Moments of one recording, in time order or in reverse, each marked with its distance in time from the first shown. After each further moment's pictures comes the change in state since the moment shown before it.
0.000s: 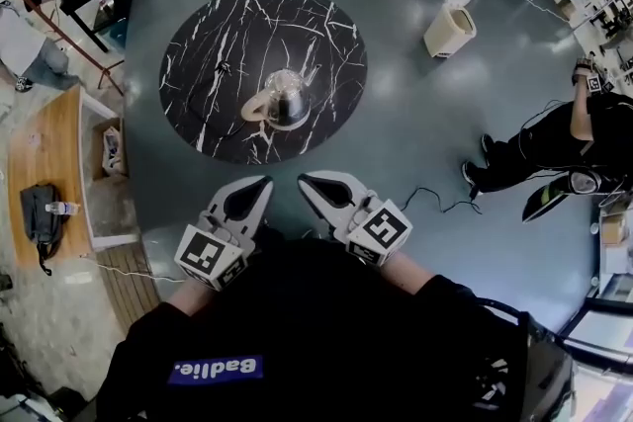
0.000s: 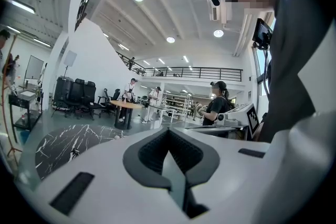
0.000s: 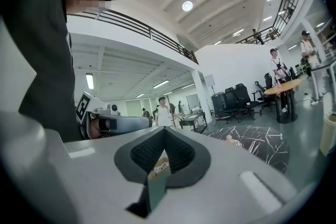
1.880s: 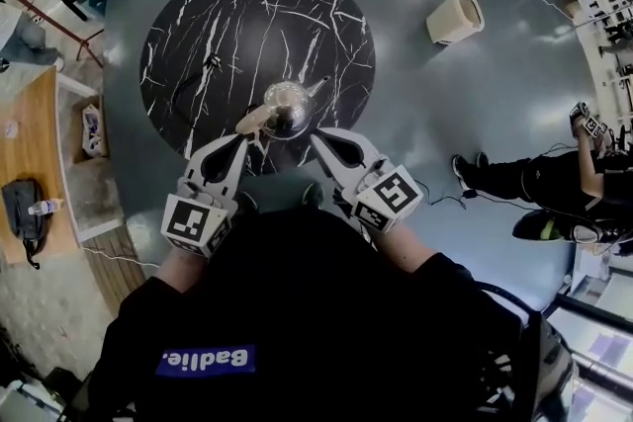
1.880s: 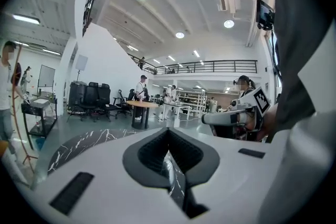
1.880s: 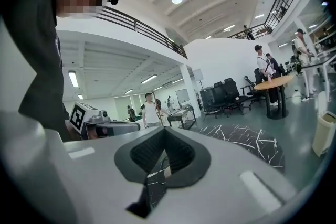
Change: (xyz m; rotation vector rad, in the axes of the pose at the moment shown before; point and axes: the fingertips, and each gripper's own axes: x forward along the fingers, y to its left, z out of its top) left arm 0.087 0.176 0.008 0.027 0.030 0.161; right arm 0.092 -0.164 0.021 0.041 0.063 -0.103
